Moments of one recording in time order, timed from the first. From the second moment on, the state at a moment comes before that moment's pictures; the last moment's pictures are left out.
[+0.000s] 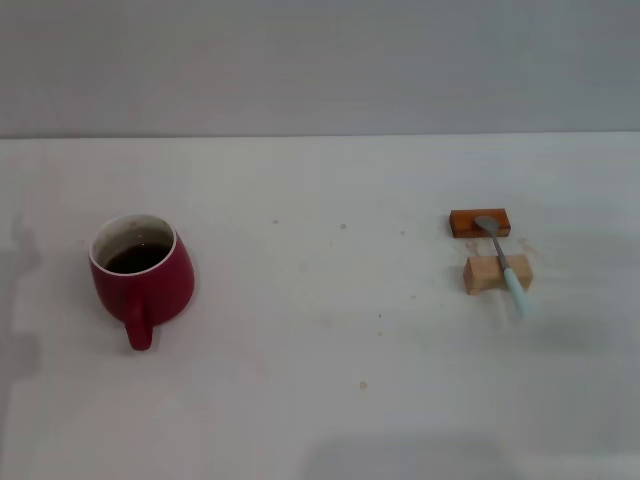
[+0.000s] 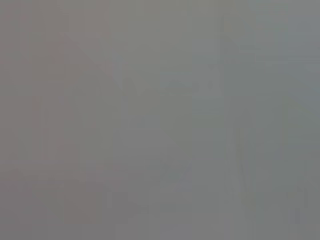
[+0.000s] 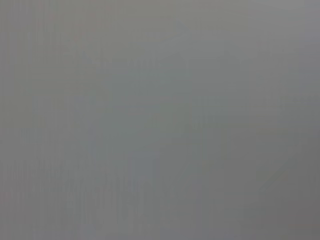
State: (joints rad) left arm -0.37 -2.06 -1.03 -0.17 2.16 1.22 0.16; right arm 0.25 2.07 1.29 0.72 -2.11 -0.95 -0.41
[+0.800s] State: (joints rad) left arm -0.34 -2.07 -0.81 -0.16 2.16 1.13 0.58; right arm 0.25 2.07 1.29 0.72 -2.11 -0.95 -0.41
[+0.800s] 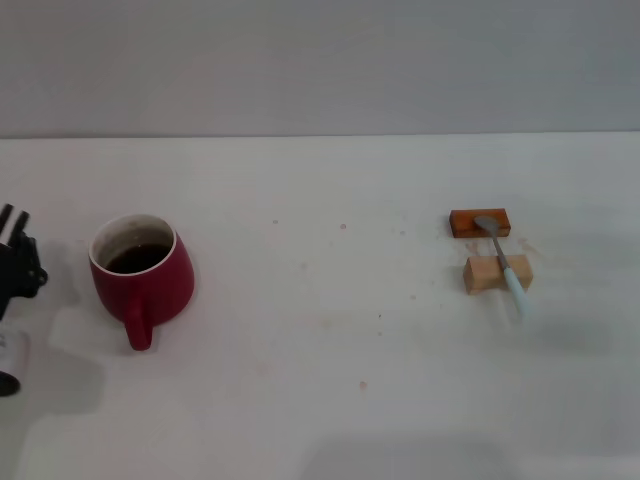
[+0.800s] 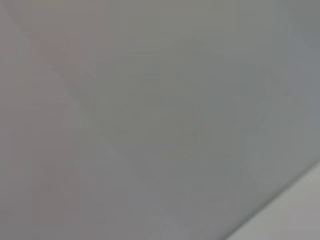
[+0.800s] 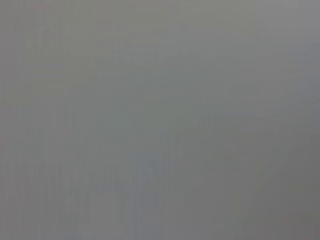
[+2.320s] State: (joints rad) left arm -0.36 -2.07 -0.58 -0.21 2.16 1.10 0.78; right arm 0.25 2.07 1.29 0.72 -2.11 -0.95 -0.42
